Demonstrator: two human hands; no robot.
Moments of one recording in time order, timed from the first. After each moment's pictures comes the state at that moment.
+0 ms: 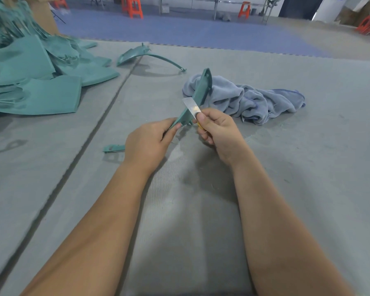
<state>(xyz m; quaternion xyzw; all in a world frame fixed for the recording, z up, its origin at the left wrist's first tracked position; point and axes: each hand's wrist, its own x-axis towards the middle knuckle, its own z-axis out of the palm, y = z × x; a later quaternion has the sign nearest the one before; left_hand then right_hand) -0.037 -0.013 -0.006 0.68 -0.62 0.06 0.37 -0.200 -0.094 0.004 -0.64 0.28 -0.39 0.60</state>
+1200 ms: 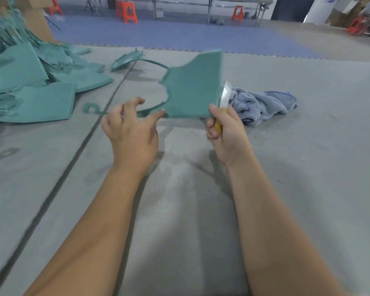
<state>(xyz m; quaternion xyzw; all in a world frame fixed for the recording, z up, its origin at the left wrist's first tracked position) -0.032 -0.014 -0.004 0.70 -0.56 0.25 0.37 -0.208 -0.101 0.010 -0.42 0.29 -0.54 0.68</state>
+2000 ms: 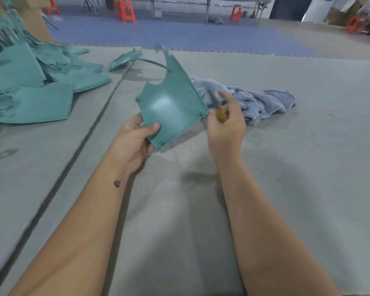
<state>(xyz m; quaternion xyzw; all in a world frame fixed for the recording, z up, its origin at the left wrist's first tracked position) -0.027 -0.020 0.007 0.45 -0.33 -0.50 0.66 -0.196 -0.087 0.009 -0.58 0.43 -0.63 0.29</state>
